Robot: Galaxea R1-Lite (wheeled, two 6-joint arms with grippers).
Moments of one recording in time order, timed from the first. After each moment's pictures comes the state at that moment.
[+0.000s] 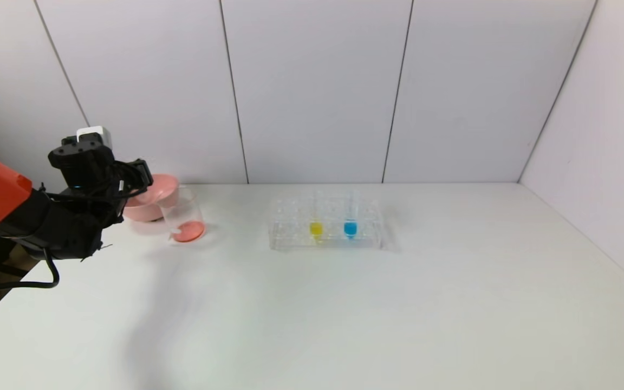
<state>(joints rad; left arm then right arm) 0.07 2.12 -1.08 -1.07 0.23 -0.10 0.00 0.00 0.00 0.00 -0.04 0.09</state>
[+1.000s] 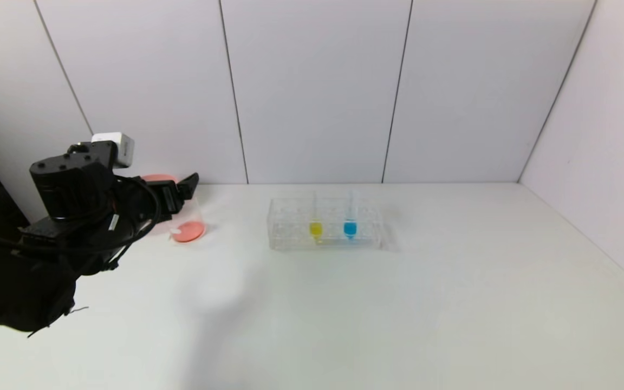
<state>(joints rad) -0.21 1.73 -0.63 -1.08 0.17 -0.10 0.00 0.00 0.00 0.00 -0.04 0.09</state>
